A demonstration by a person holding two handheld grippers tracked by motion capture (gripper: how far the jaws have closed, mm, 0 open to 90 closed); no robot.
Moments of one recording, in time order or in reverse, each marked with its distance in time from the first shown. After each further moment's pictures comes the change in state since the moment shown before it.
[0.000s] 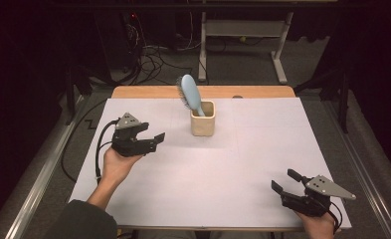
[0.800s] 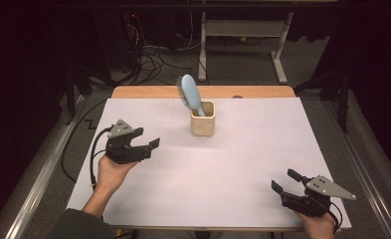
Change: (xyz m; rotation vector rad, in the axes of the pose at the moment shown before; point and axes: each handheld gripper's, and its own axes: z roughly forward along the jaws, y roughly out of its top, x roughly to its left) left arm 0.000 -0.018 -0.014 -0.022 0.013 -0.013; right arm 0.001 0.000 0.000 -0.002 -0.001 0.002
